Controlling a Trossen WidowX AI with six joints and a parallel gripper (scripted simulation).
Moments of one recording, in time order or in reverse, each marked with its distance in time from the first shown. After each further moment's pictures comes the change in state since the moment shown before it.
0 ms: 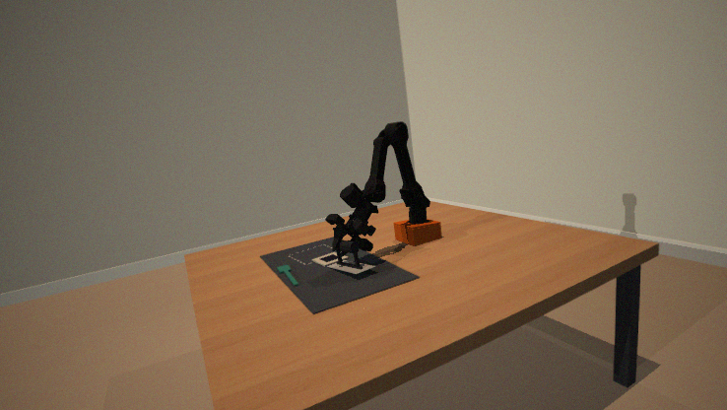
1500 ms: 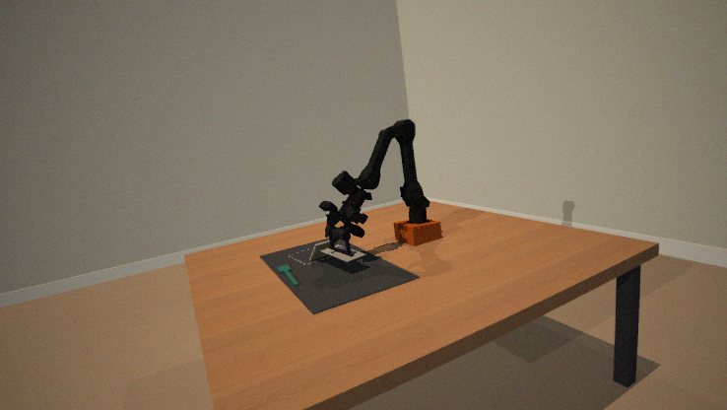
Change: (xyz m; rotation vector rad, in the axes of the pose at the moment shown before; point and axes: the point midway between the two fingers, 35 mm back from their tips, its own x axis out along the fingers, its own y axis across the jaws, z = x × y) arm -0.034 -0.031 -0.046 -0.073 0.081 0.024
